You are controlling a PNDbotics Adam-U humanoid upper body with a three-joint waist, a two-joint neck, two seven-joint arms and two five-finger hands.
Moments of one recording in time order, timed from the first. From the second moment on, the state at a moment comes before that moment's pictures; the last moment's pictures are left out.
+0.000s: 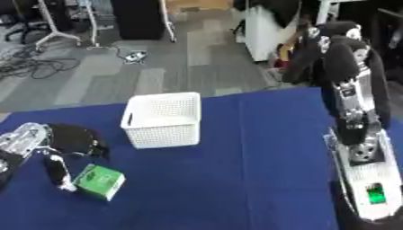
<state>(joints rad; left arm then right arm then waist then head) -0.82 0.53 -0.33 -0.75 -1.58 -0.91 -0.06 -0.51 -0.19 0.03 -1.95 0.16 -0.48 0.19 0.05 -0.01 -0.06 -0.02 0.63</state>
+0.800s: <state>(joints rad) -0.81 0.53 -0.36 -0.76 -1.46 -0.90 -0.16 -0.51 -0.19 0.03 -1.95 0.15 -0.48 0.20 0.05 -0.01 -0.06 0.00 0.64</state>
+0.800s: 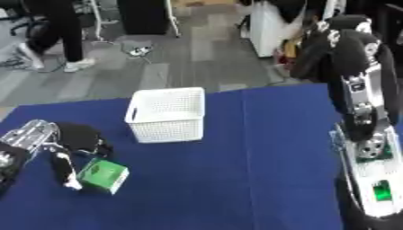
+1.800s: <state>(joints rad) -0.81 0.53 -0.37 -0.78 -1.40 -0.89 -0.21 -0.51 -0.19 0.03 -1.95 0.14 -0.49 0.20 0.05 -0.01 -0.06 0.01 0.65</state>
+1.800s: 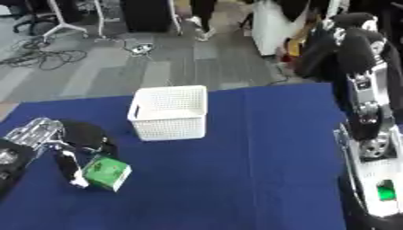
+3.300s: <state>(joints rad) -0.81 0.53 -0.37 -0.78 -1.38 -0.87 -0.23 -0.51 -0.19 0.03 -1.95 0.13 -0.49 0.21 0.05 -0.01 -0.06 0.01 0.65</state>
